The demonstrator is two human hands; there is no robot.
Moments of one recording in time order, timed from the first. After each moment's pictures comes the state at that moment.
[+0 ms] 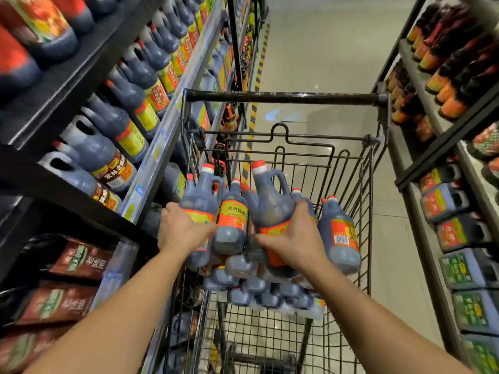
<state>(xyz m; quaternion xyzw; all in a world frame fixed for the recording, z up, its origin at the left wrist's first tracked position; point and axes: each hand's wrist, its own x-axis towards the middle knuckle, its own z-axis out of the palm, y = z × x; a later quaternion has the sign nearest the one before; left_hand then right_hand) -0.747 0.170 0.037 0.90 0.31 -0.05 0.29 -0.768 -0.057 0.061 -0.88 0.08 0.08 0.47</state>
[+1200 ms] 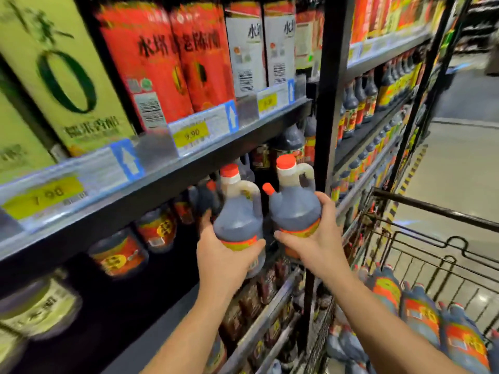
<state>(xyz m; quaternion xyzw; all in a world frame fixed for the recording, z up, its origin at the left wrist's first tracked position) -1.006 0.324 0.268 0.75 0.30 0.42 0.41 -0.877 0.198 0.255 -0.68 -0.32 0.00 0.66</state>
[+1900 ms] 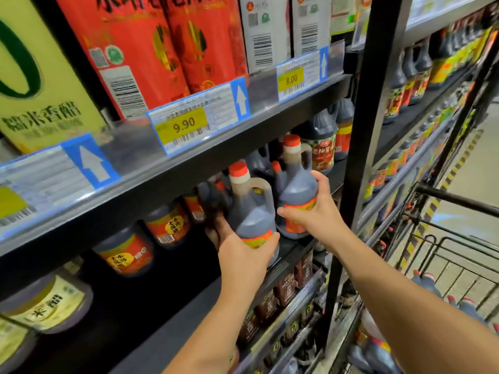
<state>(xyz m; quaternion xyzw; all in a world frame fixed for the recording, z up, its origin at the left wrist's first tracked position) -0.967 0.346 0.237 0.73 0.42 0.33 0.41 -0.801 0.272 0.235 -0.64 -0.37 0.16 0.65</state>
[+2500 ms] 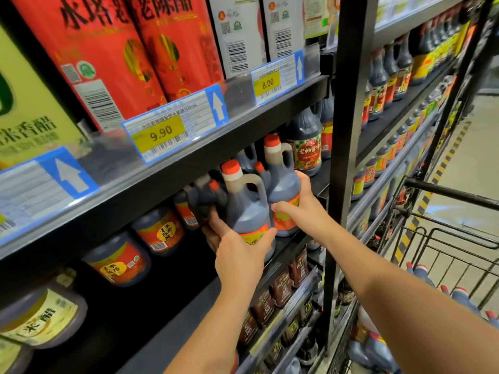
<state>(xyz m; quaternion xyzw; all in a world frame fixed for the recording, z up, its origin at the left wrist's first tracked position) -0.954 0.333 0.246 0.76 0.45 0.33 0.32 -0.795 0.276 0.240 -0.66 -0.36 0.21 0.62</state>
